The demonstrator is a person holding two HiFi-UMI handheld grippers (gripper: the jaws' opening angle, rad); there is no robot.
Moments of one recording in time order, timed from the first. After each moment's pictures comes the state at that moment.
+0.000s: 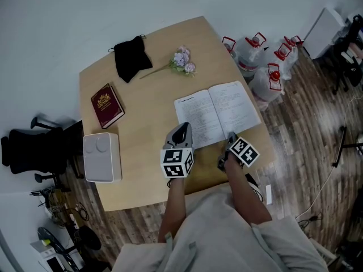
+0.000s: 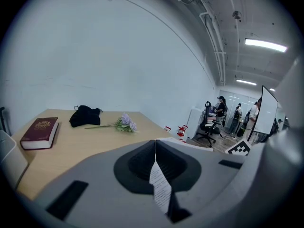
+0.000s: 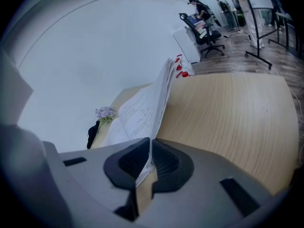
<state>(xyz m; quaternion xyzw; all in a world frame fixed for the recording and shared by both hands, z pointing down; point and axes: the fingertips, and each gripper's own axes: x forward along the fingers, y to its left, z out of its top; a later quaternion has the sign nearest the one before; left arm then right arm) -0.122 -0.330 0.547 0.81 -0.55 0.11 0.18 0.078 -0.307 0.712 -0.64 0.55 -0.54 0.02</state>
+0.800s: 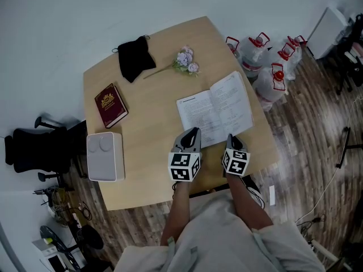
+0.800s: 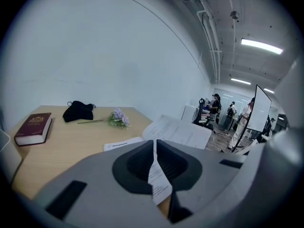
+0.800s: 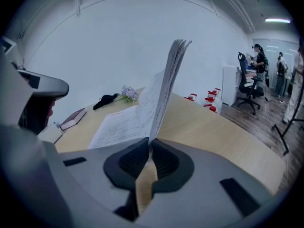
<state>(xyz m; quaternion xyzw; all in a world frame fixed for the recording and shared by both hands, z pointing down) -0.100 -0.313 0.561 0.82 -0.52 0.12 0.20 0.044 -0.299 0.685 -0.61 0.71 -0.30 -0.17</state>
